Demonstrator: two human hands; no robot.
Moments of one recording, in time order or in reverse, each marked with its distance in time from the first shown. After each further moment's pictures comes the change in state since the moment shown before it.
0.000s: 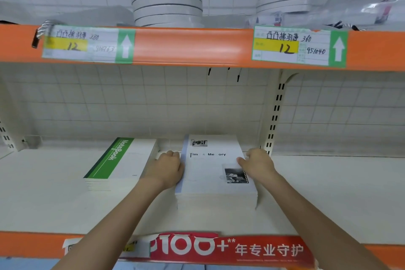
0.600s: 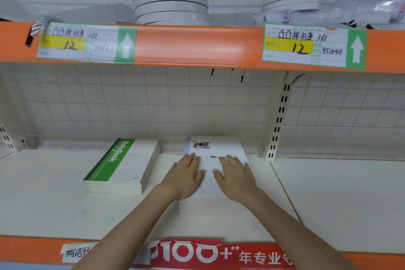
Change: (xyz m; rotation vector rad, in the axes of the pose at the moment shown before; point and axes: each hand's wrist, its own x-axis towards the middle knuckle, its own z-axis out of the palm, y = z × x) left_hand 0.002 0.025 0.020 -0.138 -0.062 0.162; right_hand -0.021 -0.027 0.046 -0.300 -0.135 -0.304
